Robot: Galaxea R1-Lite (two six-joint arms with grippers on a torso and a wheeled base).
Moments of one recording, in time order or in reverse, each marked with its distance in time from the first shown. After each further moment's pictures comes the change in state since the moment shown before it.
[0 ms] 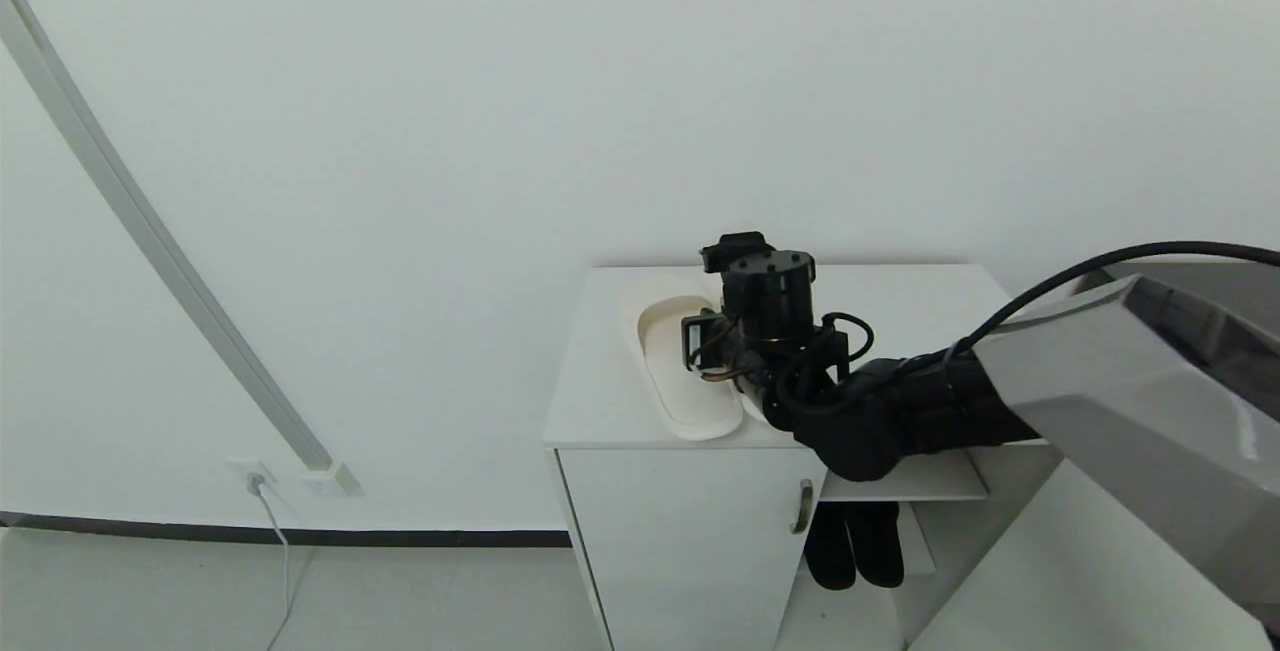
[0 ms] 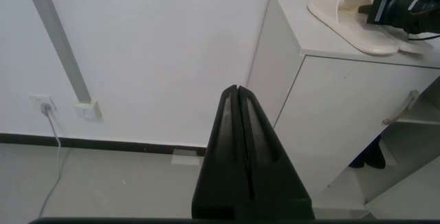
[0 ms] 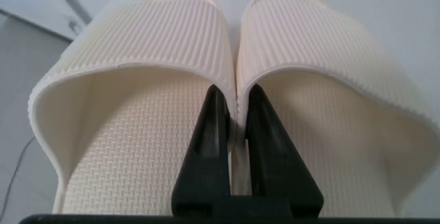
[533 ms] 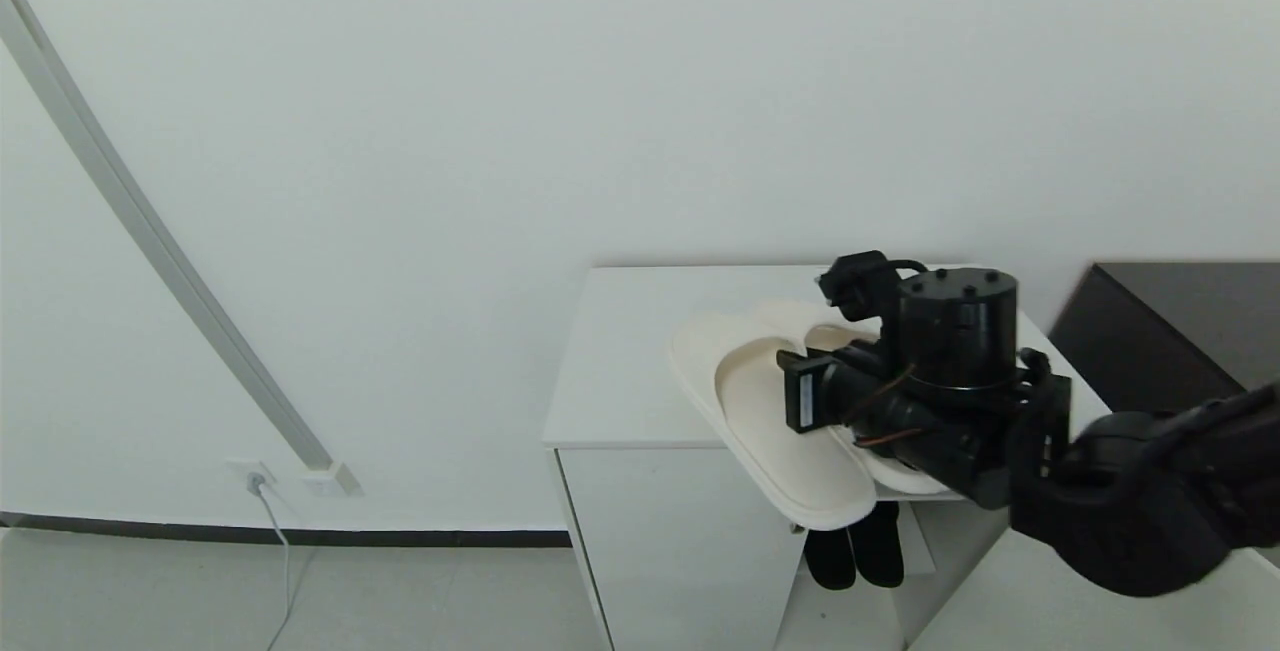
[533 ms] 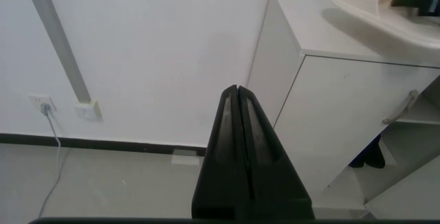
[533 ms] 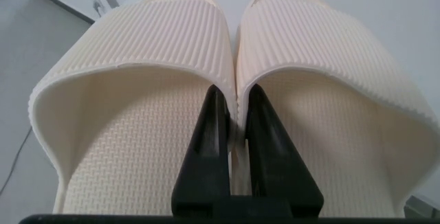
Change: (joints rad) left arm 0.000 0.000 0.000 0.000 -0.004 0.005; right arm -0.025 -0.413 0.604 -0.119 0.184 -0.011
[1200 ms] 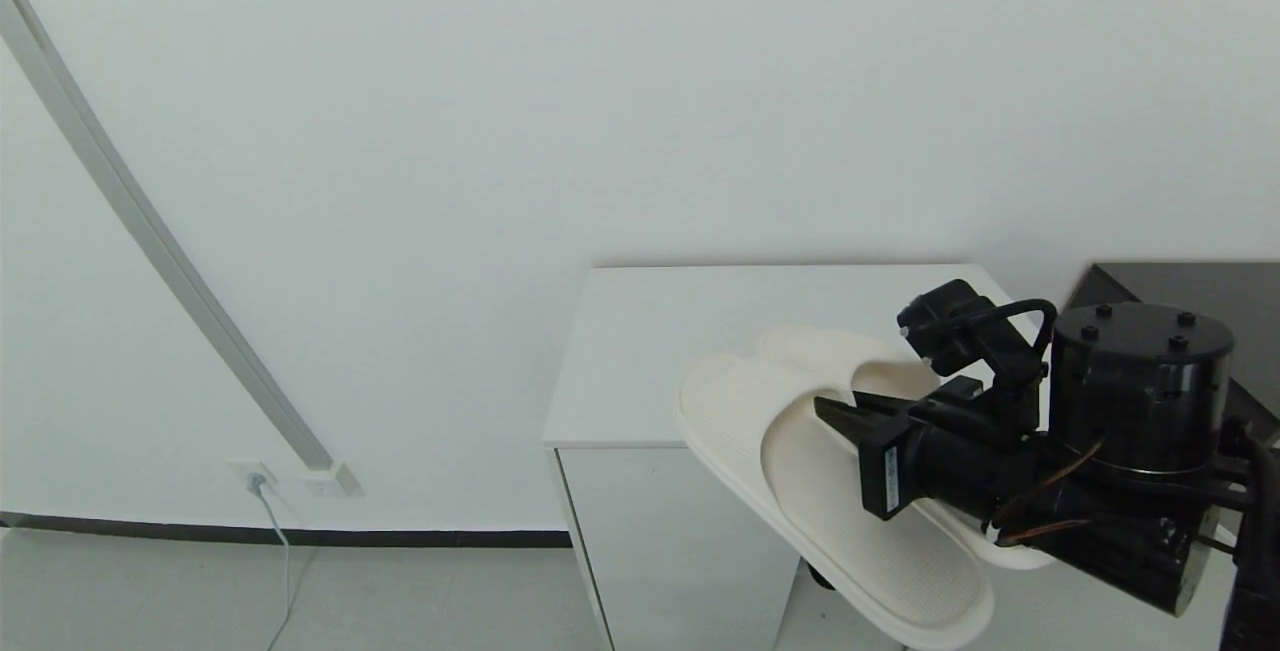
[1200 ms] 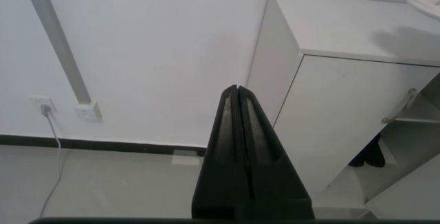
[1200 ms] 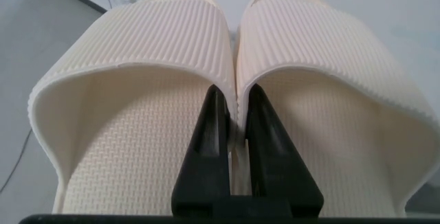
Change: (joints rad) left arm 0.000 0.000 0.000 0.000 0.001 -0.004; right arm 0.053 -0.239 0.247 -0.010 0.099 -0.083
